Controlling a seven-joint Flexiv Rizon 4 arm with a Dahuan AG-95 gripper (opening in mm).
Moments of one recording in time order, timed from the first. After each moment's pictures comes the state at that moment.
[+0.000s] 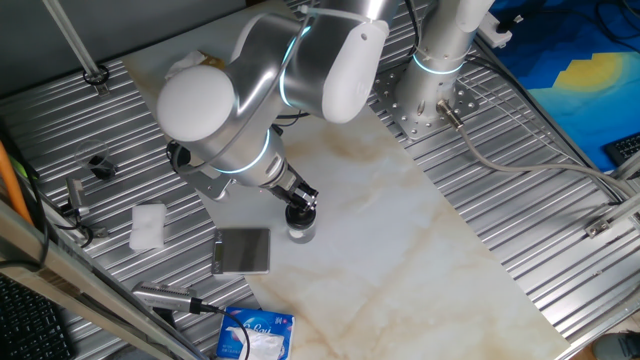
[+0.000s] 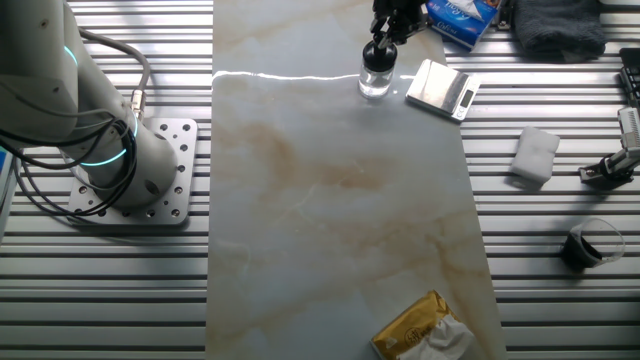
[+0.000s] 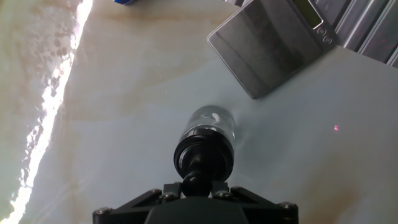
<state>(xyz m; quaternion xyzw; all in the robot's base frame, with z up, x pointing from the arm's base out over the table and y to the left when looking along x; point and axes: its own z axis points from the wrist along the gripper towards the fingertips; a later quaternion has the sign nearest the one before) 0.469 0.192 0.156 0.22 -0.96 -0.04 0.16</state>
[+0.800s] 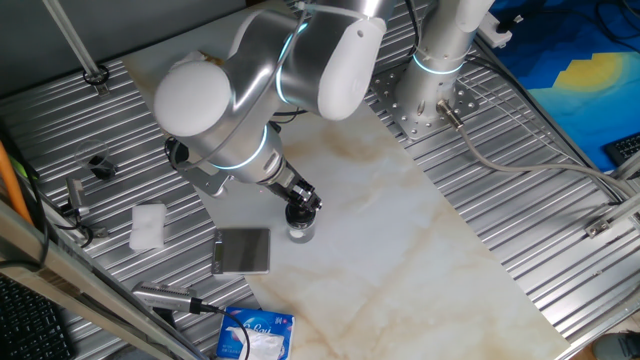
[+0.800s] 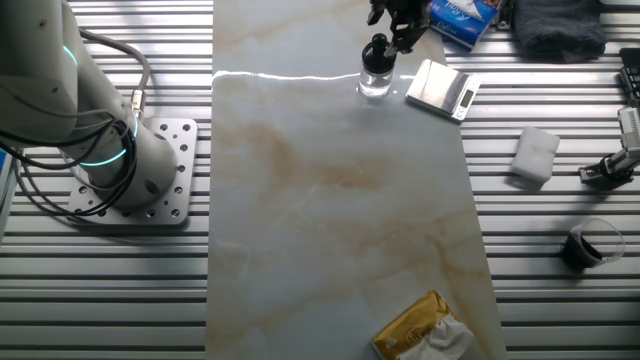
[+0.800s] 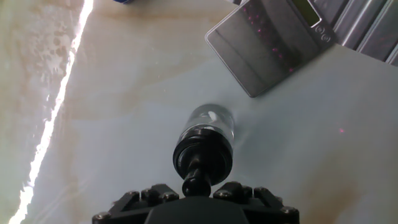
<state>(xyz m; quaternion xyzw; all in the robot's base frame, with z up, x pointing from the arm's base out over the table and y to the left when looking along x) 0.470 0.191 0.156 0.22 -0.96 -0.04 0.15</state>
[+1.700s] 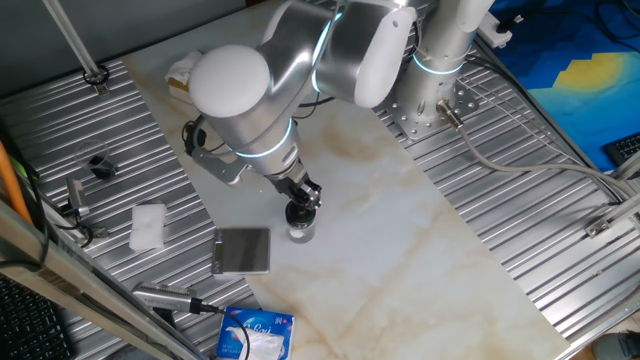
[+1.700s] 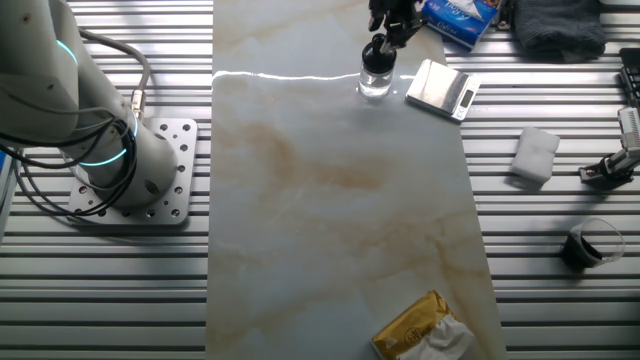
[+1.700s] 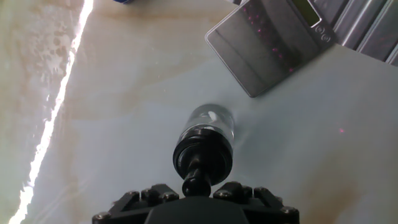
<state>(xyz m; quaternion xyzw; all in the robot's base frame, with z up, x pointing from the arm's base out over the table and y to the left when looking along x) 0.468 0.190 0.156 0.21 -0.97 -0.02 0.11</state>
